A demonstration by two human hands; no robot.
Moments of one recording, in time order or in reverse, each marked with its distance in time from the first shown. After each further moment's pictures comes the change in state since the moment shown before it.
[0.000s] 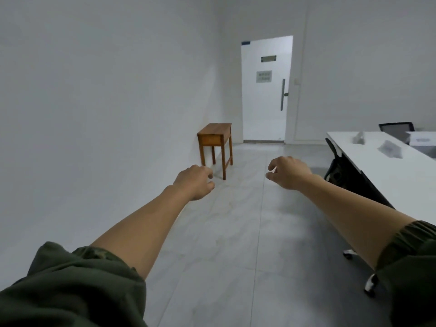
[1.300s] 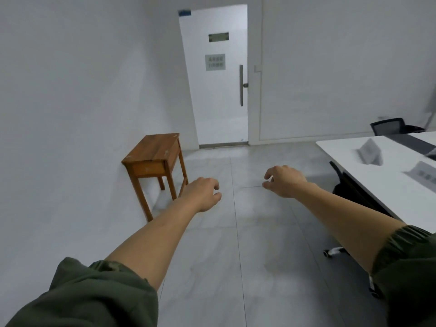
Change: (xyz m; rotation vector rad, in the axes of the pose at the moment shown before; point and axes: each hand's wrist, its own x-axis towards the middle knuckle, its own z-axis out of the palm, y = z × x) left_hand 0.975 -0.013 0.235 -0.100 -0.191 0.235; right_hand 0.868 0.288 0.191 -0.031 -0.110 0.277
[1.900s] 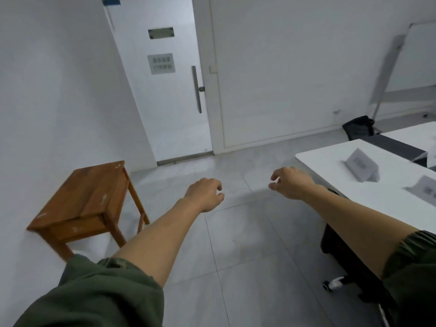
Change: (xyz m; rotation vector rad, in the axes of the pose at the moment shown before) left_hand 0.476 -0.001 0.014 0.024 -0.079 0.214; right_hand 0.390 0.129 -0.002 0.036 0.020 0.262
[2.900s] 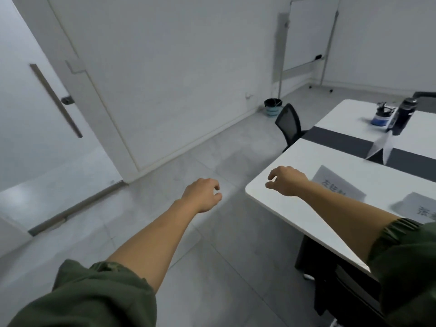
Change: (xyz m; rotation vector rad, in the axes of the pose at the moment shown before) left_hand 0.666 0.132 0.071 -0.014 -0.197 0.441; right_hand 0.508 0.287 0.005 0.083 -0.034 0.509
